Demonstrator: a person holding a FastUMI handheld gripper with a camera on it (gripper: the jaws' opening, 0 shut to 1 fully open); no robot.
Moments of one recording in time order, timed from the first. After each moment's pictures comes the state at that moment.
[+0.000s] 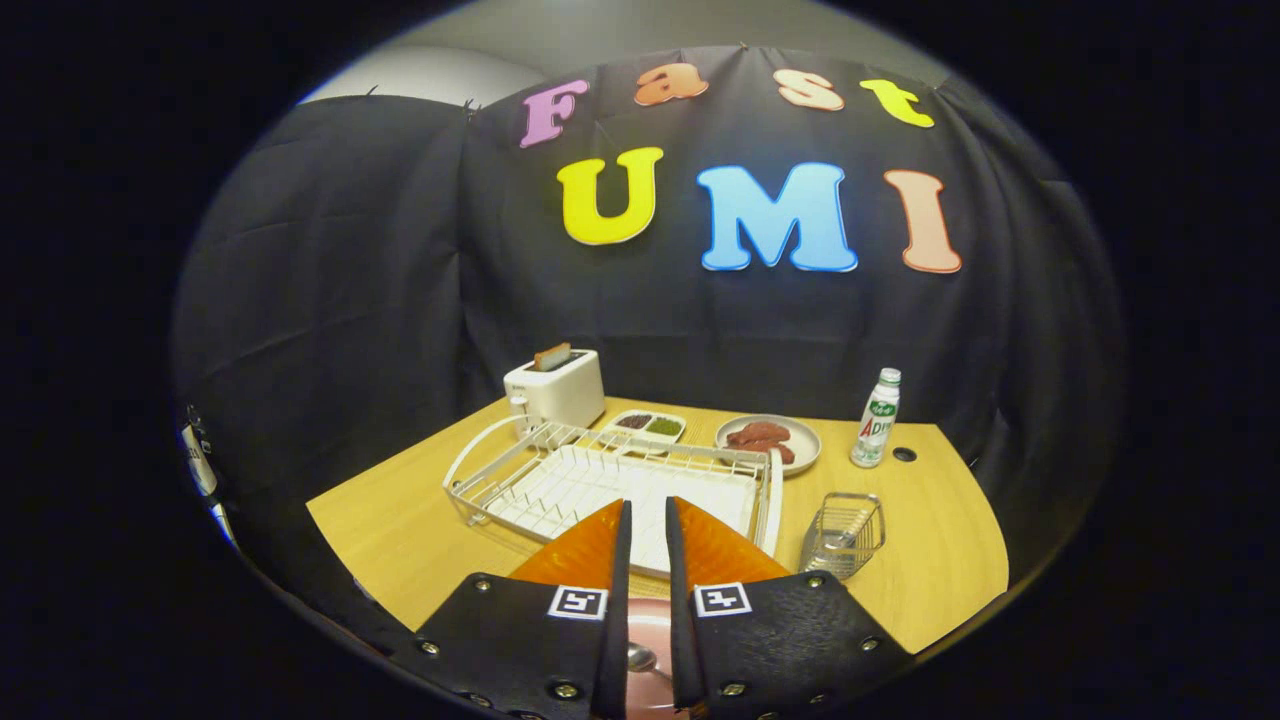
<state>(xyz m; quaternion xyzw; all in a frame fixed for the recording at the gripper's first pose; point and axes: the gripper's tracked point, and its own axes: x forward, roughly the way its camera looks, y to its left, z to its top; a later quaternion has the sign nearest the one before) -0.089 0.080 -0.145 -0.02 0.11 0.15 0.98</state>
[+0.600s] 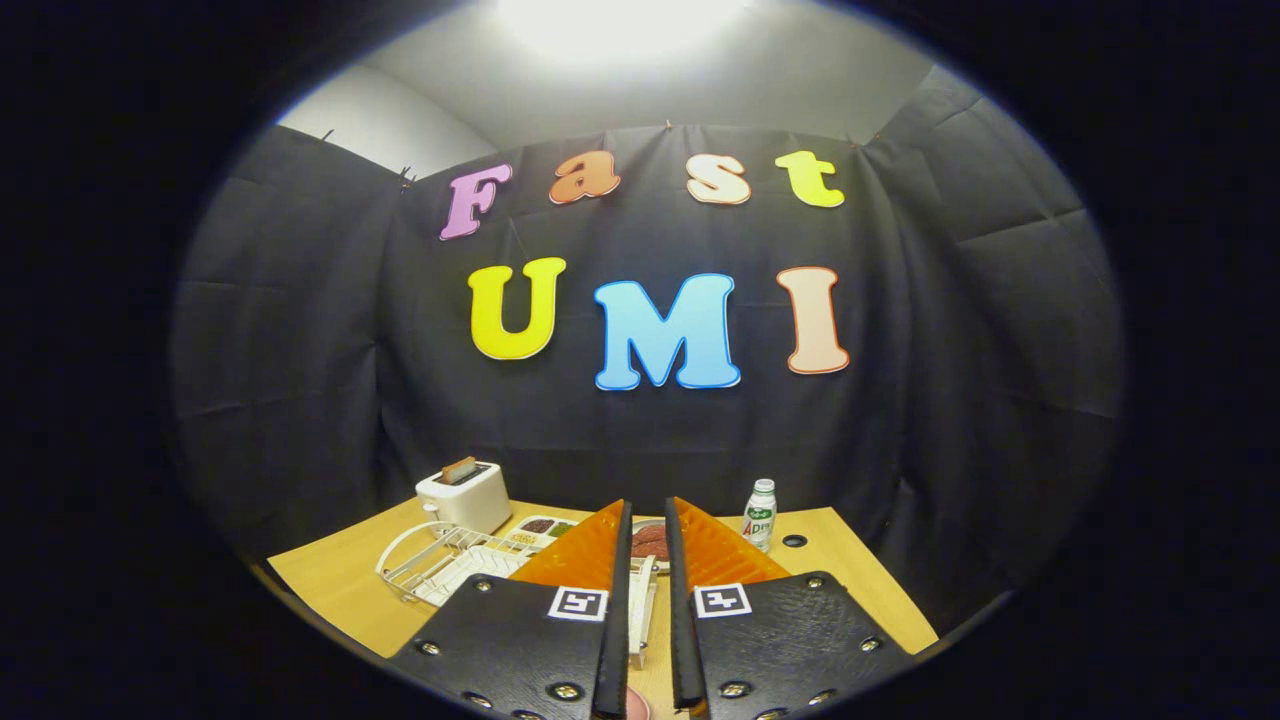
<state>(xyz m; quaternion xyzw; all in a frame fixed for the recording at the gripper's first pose) -0.086 -0.019 -0.036 0.00 0.00 0.03 1.00</state>
